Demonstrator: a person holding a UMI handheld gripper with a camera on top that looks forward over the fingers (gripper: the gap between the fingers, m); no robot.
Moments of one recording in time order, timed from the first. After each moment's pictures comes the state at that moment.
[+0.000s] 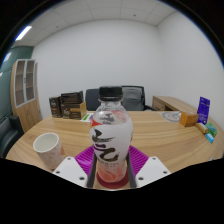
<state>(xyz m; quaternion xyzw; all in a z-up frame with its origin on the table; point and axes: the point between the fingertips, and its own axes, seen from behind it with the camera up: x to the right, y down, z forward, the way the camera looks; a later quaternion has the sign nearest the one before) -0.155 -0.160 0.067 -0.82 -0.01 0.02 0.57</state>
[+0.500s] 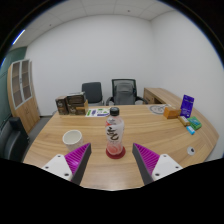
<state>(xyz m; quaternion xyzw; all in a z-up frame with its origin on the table) -0.168 -0.307 0.155 -0.86 0.03 0.00 0.51</state>
